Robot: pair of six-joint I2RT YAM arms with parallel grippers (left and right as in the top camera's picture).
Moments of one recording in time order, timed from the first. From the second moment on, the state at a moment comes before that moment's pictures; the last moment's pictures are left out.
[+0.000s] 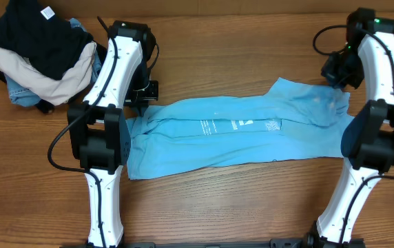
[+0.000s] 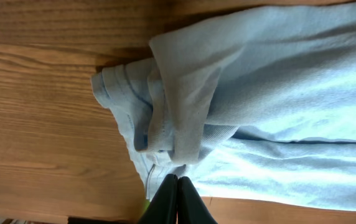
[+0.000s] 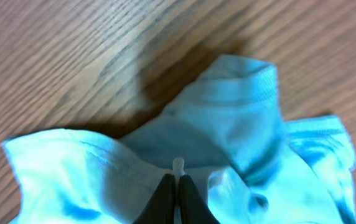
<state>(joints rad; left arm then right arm) -0.18 2.36 2.15 -1.69 -0.01 -0.25 -0.21 2.29 2.15 -1.39 0.05 0.43</state>
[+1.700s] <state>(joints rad) -0.04 2.36 2.03 -1.69 0.03 -0.23 -0.27 2.03 2.15 -1.64 0.09 0.48</state>
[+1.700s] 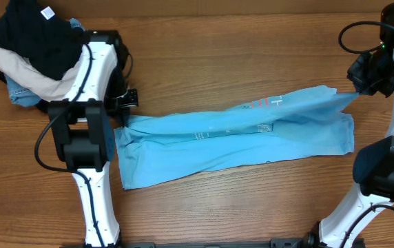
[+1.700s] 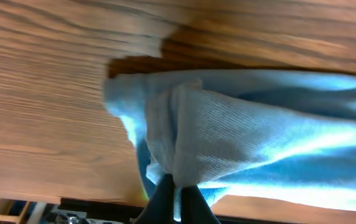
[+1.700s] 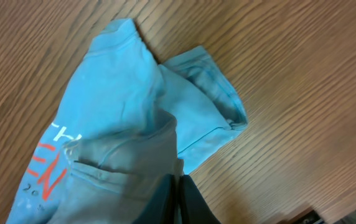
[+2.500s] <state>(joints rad) -0.08 2.14 1.88 -1.69 -0.02 -0.23 -0.32 2.03 2.15 -1.59 0.02 0.47</state>
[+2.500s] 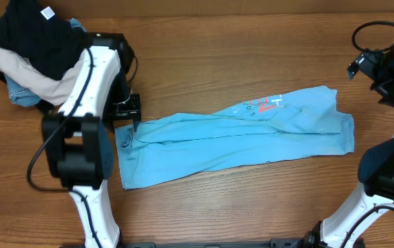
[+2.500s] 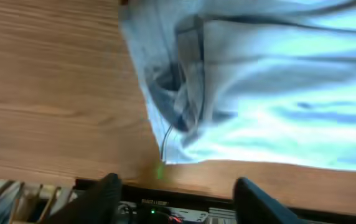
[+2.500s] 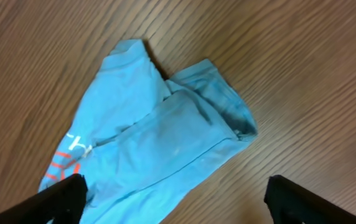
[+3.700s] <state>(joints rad) -0.32 2.09 1.60 -0.94 0.21 -0.50 -0.10 2.03 1.55 -1.12 -0.19 0.46</state>
